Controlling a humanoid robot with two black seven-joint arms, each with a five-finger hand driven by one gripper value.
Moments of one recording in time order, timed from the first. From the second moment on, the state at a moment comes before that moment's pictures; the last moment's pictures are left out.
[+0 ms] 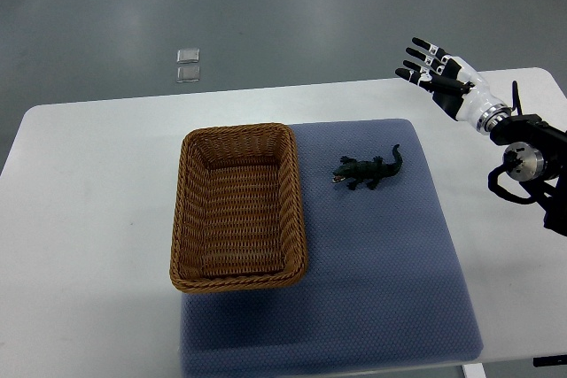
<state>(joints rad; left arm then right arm) 0.00 0.00 -0.04 -0.18 0.06 0.11 0.01 0.85 -0.31 0.40 0.49 -0.04 0.32 0.37</state>
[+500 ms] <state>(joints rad) 0.00 0.00 -0.04 -0.18 0.06 0.11 0.01 0.86 -0.32 0.40 0.49 -0.11 0.35 0.37</state>
